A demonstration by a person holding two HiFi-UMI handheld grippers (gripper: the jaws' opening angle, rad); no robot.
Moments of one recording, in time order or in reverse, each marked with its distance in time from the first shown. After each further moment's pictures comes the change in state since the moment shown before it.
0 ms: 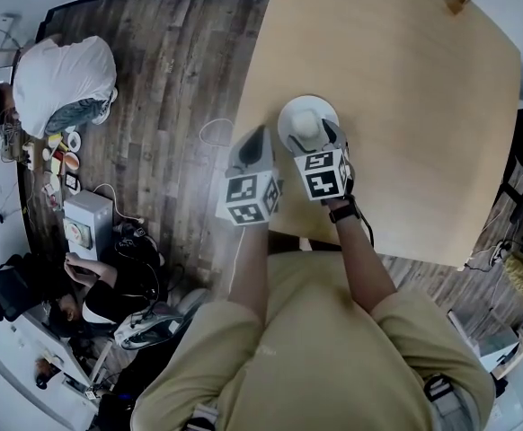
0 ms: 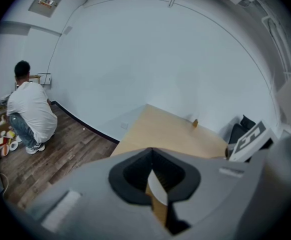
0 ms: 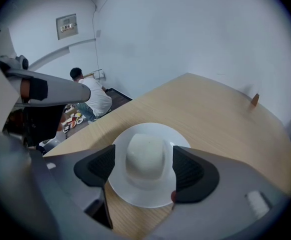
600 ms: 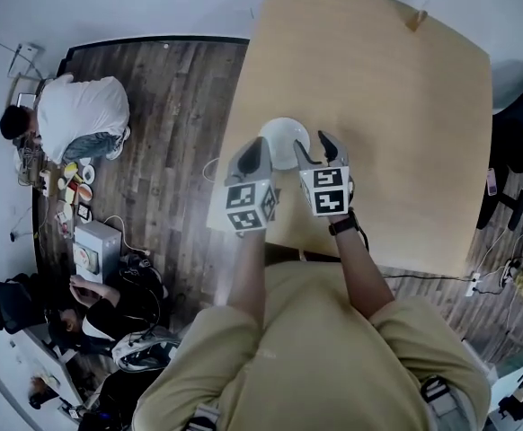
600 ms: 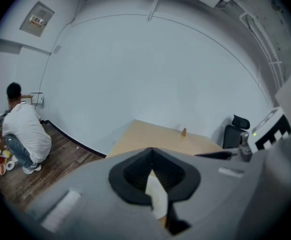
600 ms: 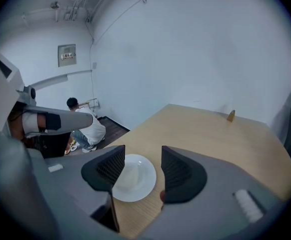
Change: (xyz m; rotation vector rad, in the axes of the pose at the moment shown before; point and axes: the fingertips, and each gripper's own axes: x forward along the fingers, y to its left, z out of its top) left arm -0.041 -0.089 0.054 0.127 -0.129 -0.034; right arm -0.128 -0.047 0.049 0.077 -0.338 -0.060
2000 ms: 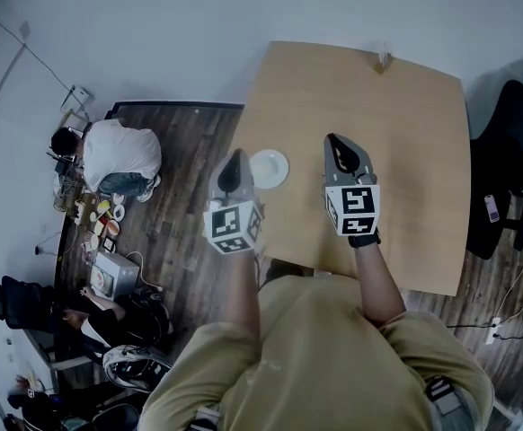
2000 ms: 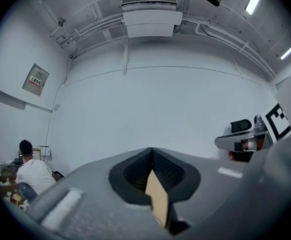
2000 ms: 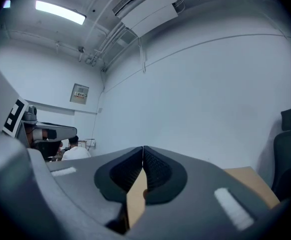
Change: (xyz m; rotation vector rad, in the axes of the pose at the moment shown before) left arm -0.147 -0.158 0.118 0.287 -0.416 0.120; right arm -0.264 -0.092 0.109 -0.090 -0.578 -0.026
